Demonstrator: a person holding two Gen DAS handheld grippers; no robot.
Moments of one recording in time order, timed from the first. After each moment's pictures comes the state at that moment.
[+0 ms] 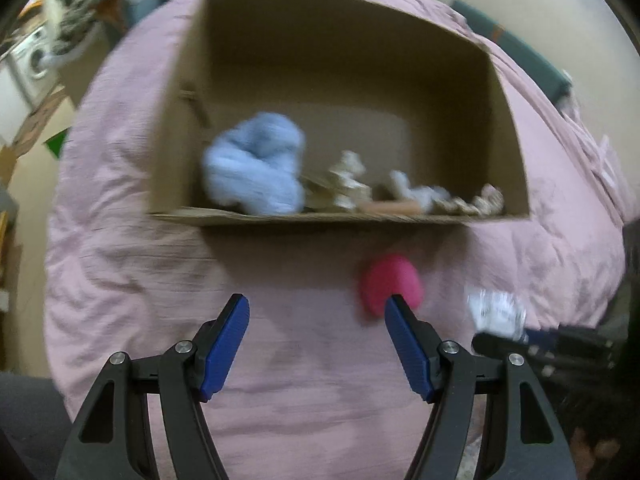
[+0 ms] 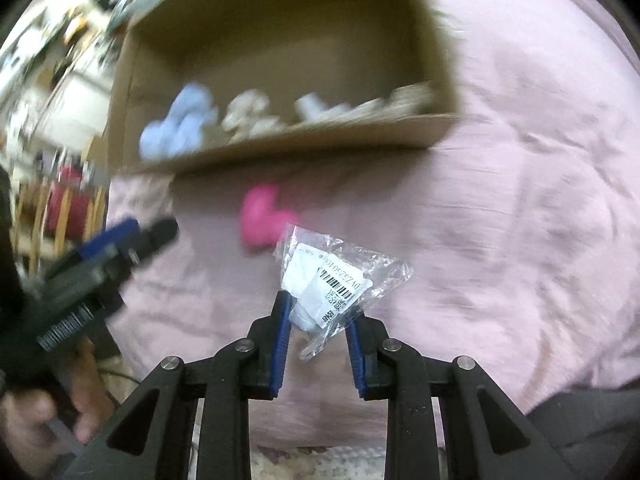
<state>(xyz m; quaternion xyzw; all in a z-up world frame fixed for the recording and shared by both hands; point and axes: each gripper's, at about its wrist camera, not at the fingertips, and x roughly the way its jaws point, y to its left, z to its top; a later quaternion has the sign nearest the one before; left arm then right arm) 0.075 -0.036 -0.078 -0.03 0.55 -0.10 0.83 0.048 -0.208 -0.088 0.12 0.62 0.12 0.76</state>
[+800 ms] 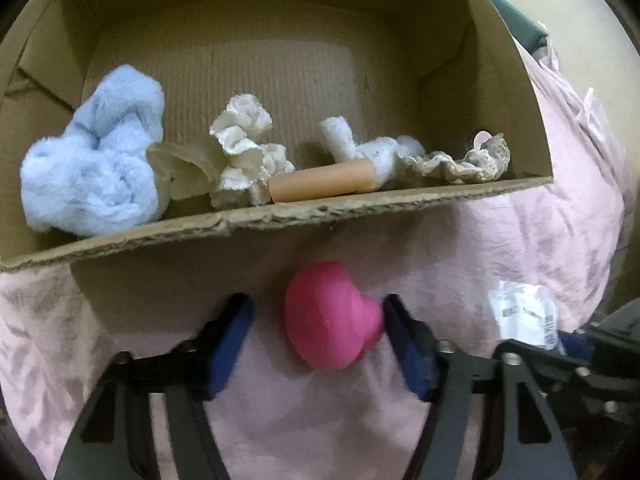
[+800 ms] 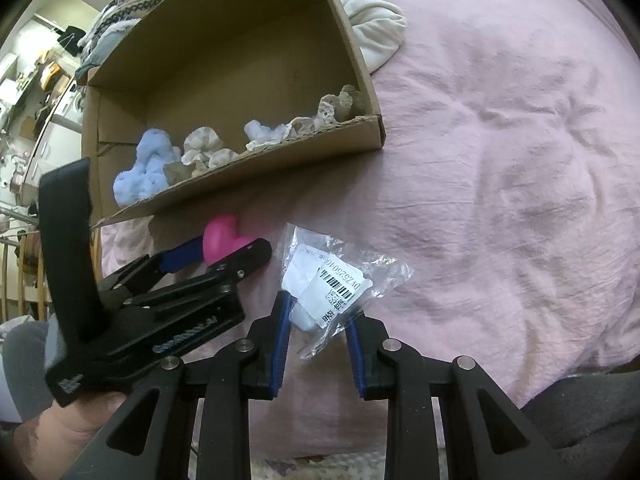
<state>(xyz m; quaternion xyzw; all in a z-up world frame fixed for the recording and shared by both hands) 0.114 -0.095 -0.135 0.01 0.58 -0.16 0.80 0.057 -0.234 -0.096 0.17 0.62 0.08 0.76</state>
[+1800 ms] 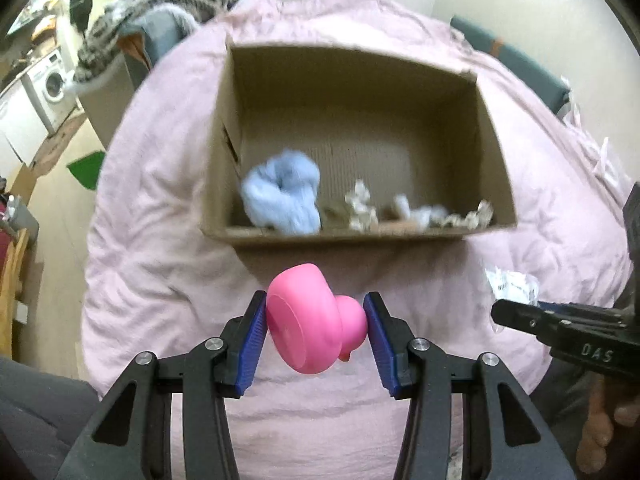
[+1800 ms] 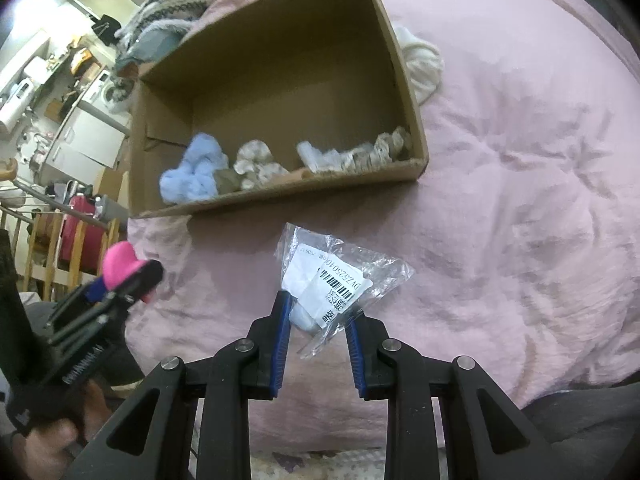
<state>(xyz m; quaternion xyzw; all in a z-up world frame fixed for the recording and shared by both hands) 0.056 -0.005 -0.024 0.00 0.49 -0.07 0.87 0.044 -0.233 -0.059 0.15 0.58 0.13 0.79</state>
